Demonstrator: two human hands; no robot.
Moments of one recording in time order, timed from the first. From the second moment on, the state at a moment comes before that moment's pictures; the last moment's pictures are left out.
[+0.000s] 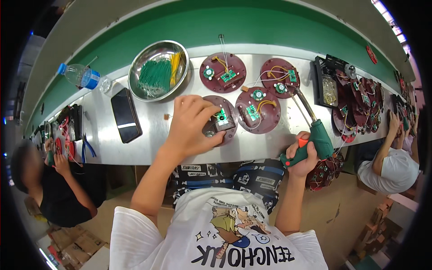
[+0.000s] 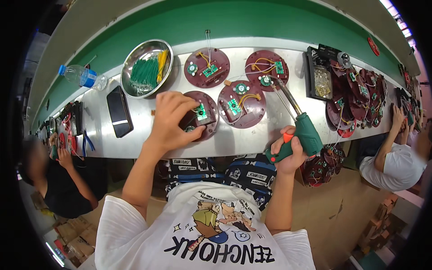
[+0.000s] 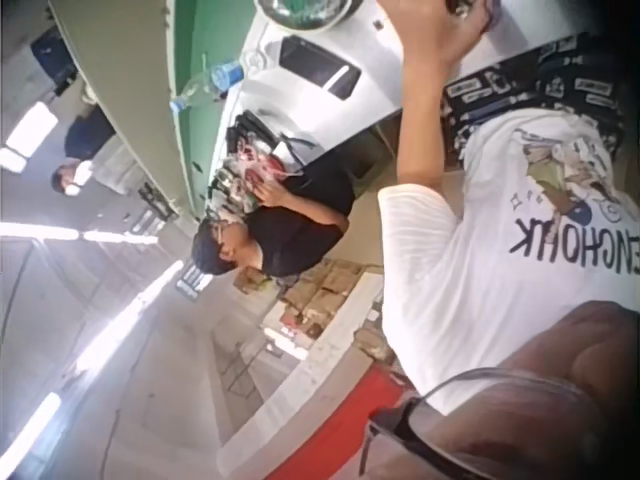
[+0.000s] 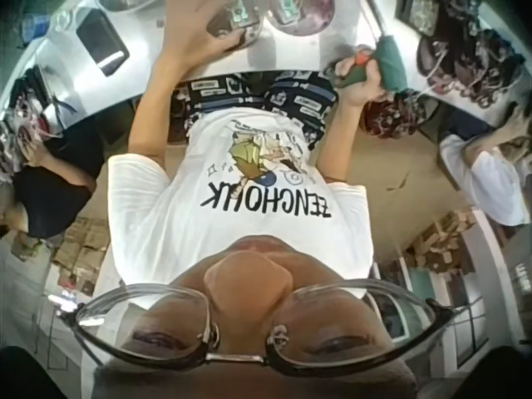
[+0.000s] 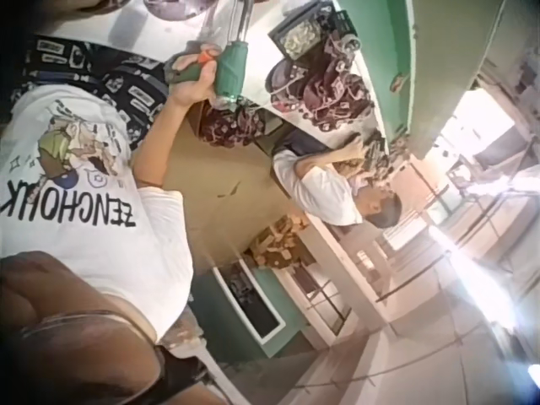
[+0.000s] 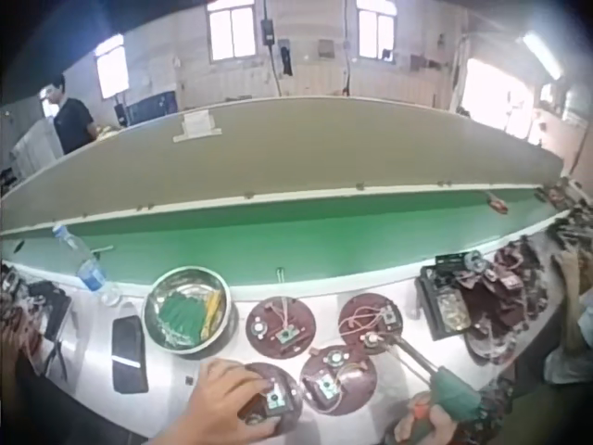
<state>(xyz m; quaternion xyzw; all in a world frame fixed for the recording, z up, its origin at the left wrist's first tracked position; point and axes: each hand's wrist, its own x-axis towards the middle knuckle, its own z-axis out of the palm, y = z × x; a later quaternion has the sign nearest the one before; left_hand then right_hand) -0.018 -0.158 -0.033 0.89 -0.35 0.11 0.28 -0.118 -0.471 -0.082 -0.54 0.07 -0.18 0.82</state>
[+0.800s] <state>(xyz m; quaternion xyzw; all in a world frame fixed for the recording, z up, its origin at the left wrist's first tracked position) -0.010 -0.169 -0.026 0.90 -0.32 0.12 0.26 -0.118 -0.470 -0.090 -0.51 0.10 -0.22 0.83</state>
